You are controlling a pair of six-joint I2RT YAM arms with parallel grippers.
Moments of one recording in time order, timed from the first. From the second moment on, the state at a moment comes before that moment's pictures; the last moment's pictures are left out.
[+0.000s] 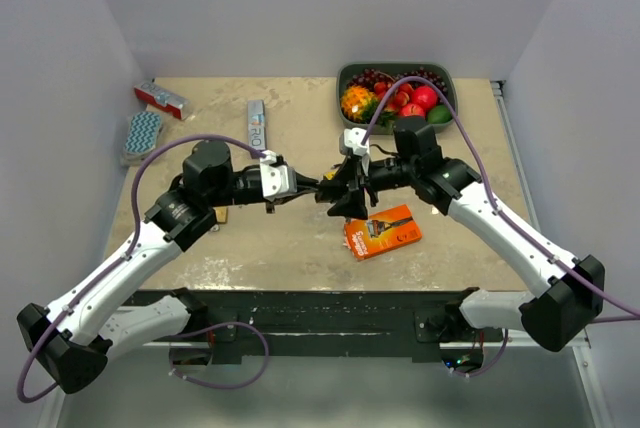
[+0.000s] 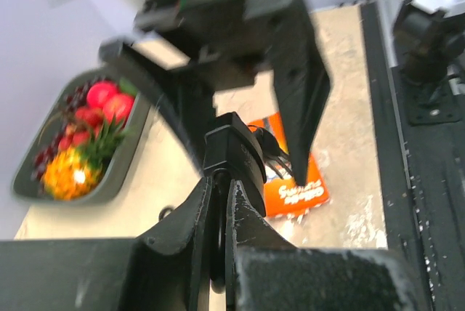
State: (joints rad) left arm -0.66 0.98 0.99 -0.16 0.71 0.43; right arm 0.60 1.26 1.14 -0.41 -0.91 -0.32
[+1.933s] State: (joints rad) left arm -0.54 1.10 1.19 -0.56 0.72 0.54; right arm 0.59 1.36 1.22 -0.56 -0.83 -0.24
